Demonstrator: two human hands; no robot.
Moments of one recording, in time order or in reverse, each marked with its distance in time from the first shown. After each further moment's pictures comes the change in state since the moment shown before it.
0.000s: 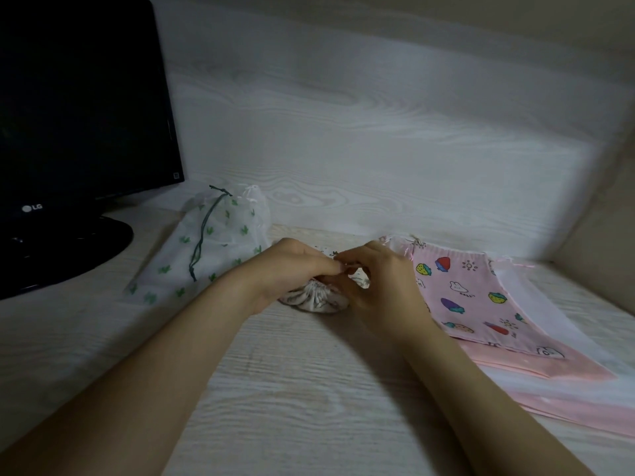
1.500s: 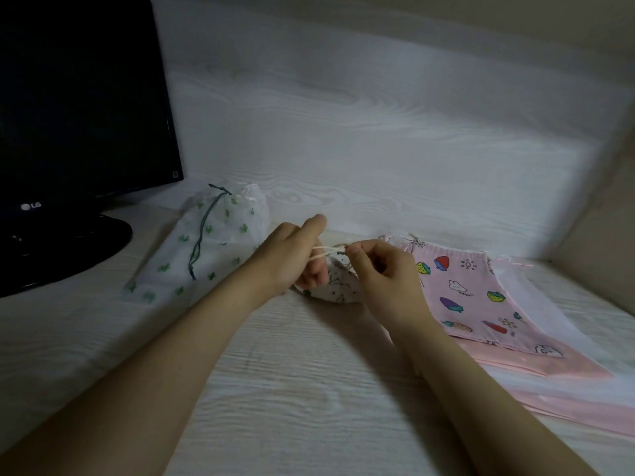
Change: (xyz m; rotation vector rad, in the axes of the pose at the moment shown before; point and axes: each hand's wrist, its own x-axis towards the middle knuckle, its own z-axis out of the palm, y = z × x) left_hand -0.008 0.013 0.004 0.066 0.177 0.146; right_hand 0.001 0.001 0.008 0.504 0.106 0.477
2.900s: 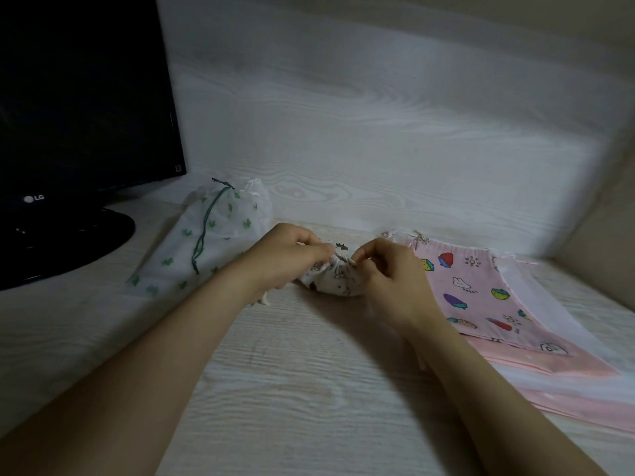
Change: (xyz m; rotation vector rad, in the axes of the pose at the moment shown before) left_hand 0.009 -0.018 -0.009 0.107 0.051 -0.085; right_hand -0.005 -0.014 -0.010 -0.293 -0.101 -0.032
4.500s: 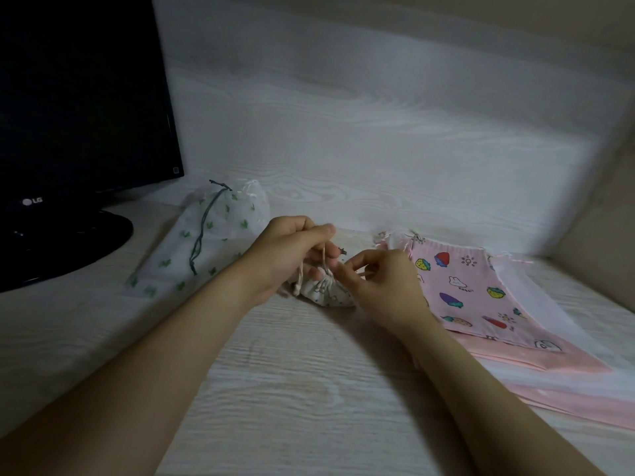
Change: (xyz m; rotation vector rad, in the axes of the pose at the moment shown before) left_hand -0.006 0.008 0.008 -0.507 -0.067 0.082; right_hand 0.006 0.020 0.010 -0.039 0.006 -0.045
